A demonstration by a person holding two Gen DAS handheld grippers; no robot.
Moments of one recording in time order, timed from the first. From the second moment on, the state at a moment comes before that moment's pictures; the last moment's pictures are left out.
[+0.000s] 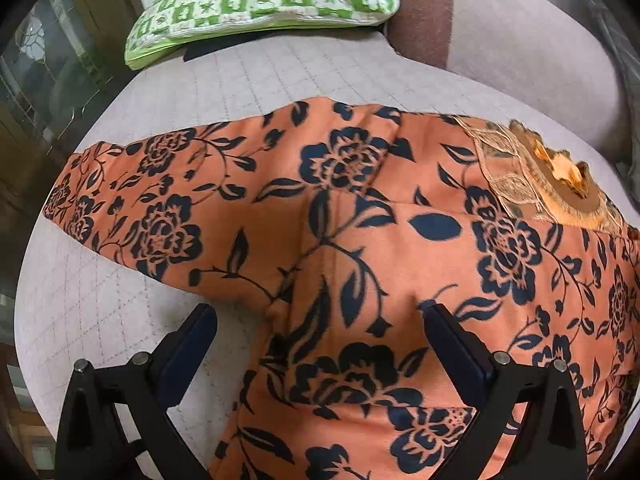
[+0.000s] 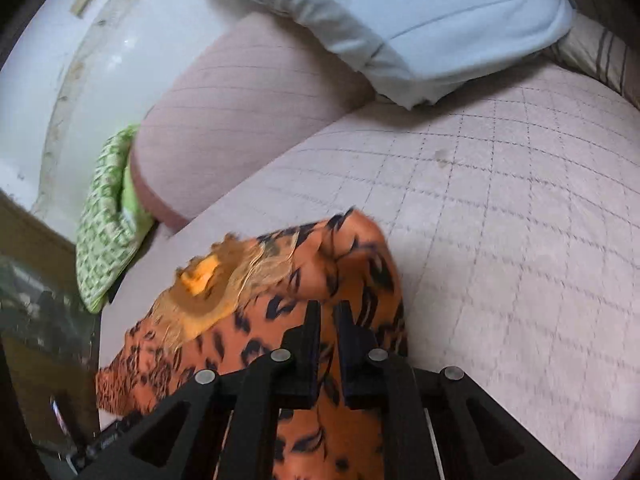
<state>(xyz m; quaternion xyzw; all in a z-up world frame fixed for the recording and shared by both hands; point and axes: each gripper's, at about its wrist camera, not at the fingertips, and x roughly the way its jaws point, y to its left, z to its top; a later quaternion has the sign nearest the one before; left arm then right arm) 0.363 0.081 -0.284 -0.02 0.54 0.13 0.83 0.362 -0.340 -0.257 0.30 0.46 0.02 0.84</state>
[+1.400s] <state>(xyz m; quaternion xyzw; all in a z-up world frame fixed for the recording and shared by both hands) 0.056 -0.005 -0.048 0.06 0.18 0.10 0.98 -0.020 -0.299 -0.088 0.21 0.26 0.11 0.94</state>
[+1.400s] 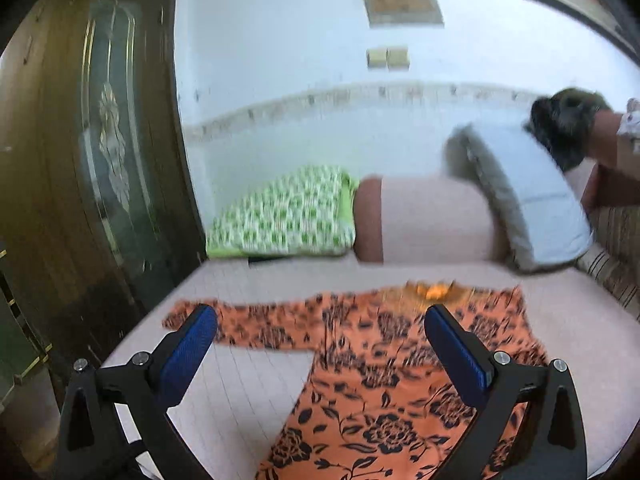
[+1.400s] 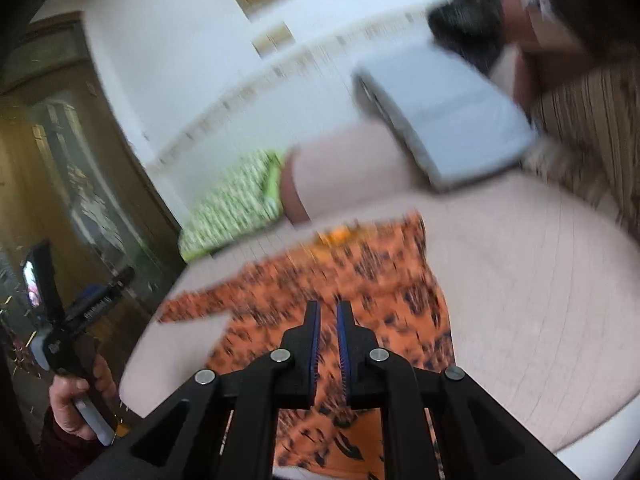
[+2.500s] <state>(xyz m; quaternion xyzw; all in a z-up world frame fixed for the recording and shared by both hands) 0.041 0.058 -0.018 0.13 0.14 0.16 0.97 -0.042 -0.294 -0.017 0.15 0.16 0.03 0.98</state>
